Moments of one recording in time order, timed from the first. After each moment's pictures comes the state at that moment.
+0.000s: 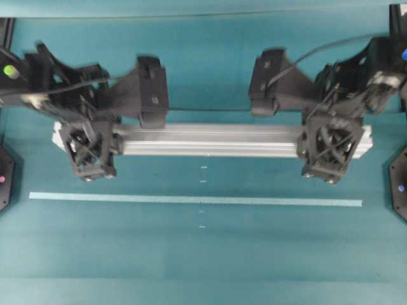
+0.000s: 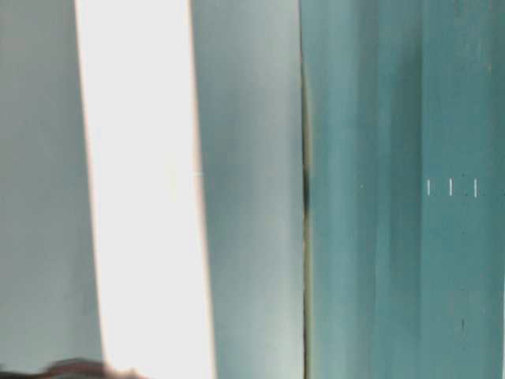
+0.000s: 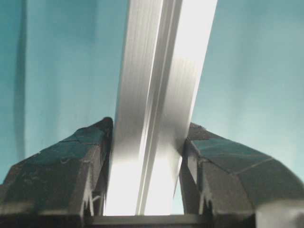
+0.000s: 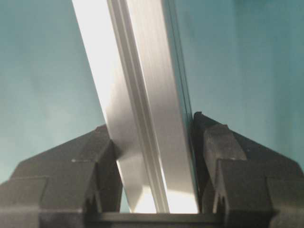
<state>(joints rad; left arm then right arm) 0.08 -0.20 0.32 0.03 1.23 -0.08 -0.14 -0.23 0.35 0.12 1.30 0.08</state>
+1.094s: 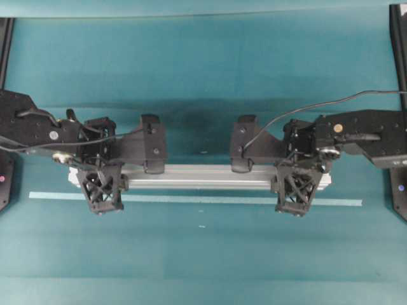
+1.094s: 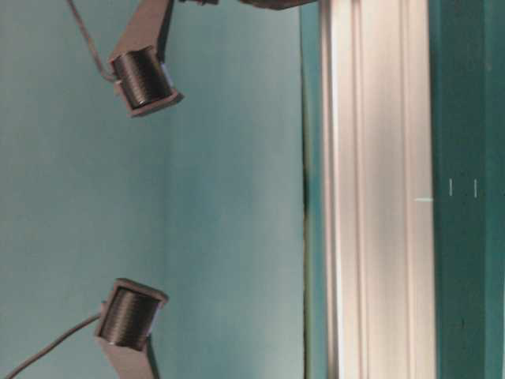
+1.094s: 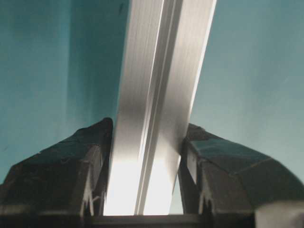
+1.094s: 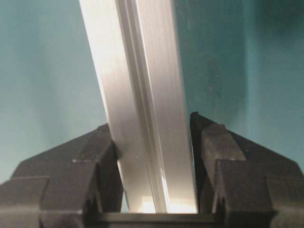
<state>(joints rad) 0.00 -0.10 0.63 0.03 0.82 -0.21 -0.04 -0.05 0.64 0.11 0.82 0.06</state>
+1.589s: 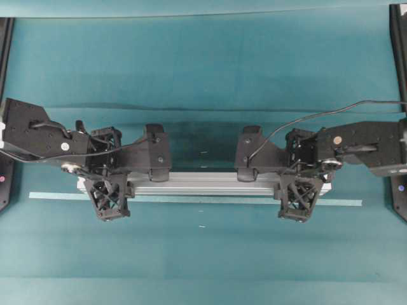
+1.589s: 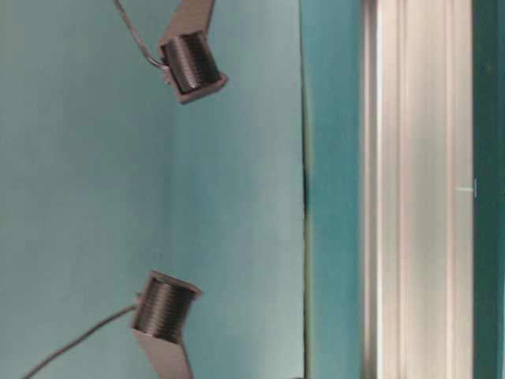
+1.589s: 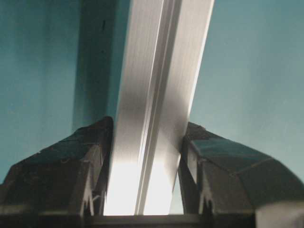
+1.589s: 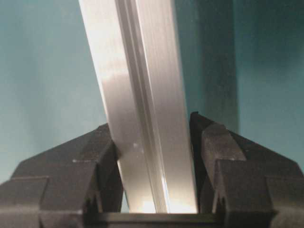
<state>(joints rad) -0.02 -0.04 0.65 0.03 0.76 -0.23 -0.01 -0.01 0.69 0.11 0.72 0.06</state>
